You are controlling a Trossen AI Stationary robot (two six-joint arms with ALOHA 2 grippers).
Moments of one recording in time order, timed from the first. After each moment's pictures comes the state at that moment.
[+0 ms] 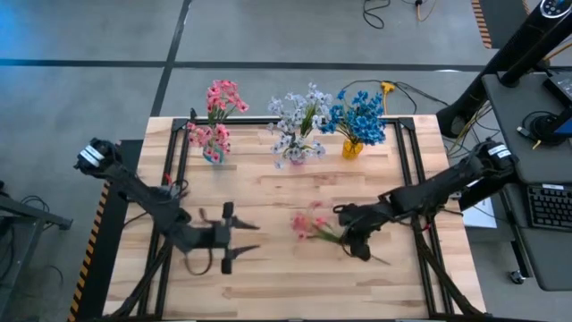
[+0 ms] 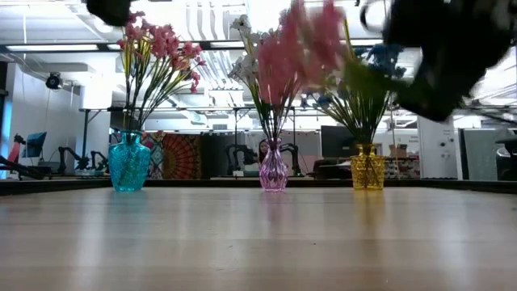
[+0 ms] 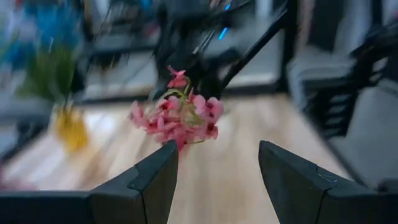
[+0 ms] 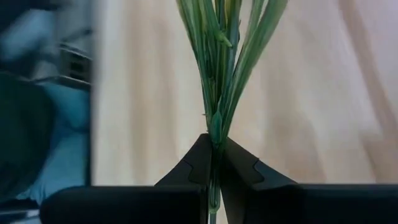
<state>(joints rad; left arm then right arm) -0.68 1.27 0.59 0.50 -0.72 -0.07 0.34 1.29 0.68 -0.22 -0.14 0.65</state>
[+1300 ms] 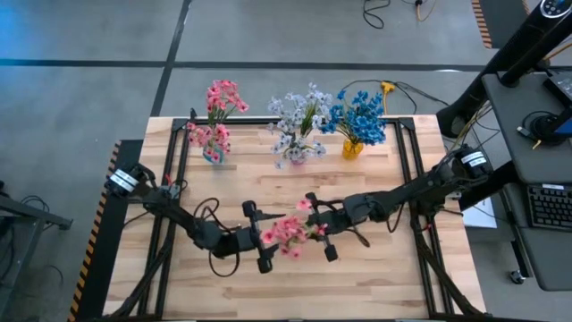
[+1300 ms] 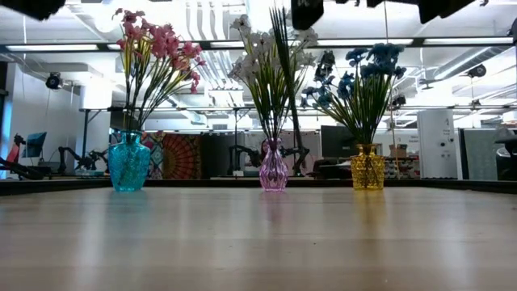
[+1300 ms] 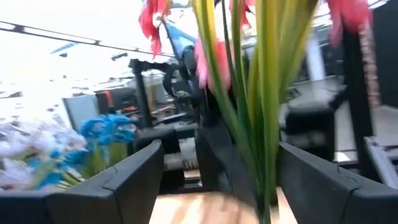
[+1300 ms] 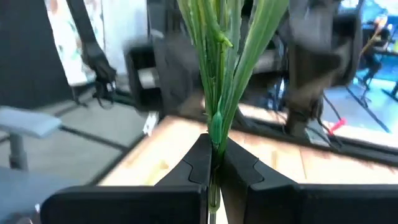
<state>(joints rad) -0.56 1.72 0.78 1.29 -0.77 0.44 0.29 1.57 0.83 0.69 -0.04 -0.09</state>
